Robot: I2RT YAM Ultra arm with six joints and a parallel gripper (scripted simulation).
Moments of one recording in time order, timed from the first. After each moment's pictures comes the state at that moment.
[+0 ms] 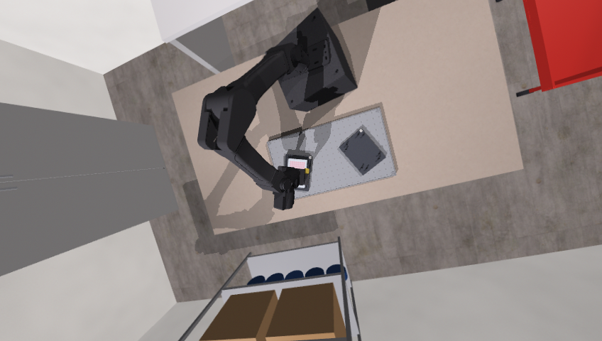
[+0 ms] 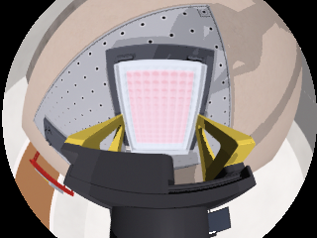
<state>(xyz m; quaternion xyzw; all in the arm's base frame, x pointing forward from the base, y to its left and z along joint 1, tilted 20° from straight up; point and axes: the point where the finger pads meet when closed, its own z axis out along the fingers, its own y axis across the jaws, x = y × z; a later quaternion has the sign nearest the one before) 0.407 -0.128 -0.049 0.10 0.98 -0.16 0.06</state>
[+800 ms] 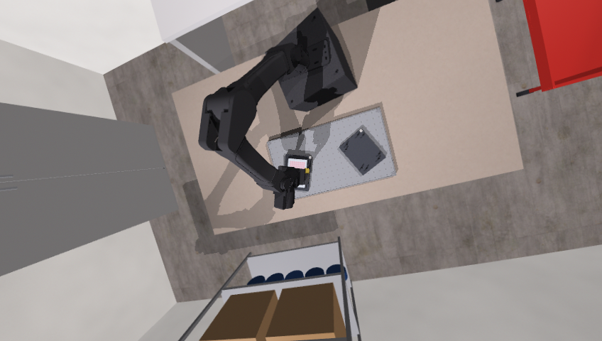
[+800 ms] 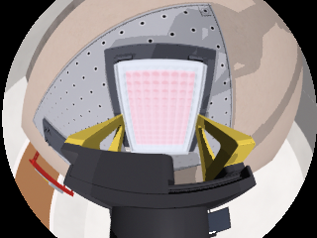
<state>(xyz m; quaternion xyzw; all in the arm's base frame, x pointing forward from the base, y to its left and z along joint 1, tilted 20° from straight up) 0.406 -0.129 -0.053 0.10 0.98 -0.16 0.06</state>
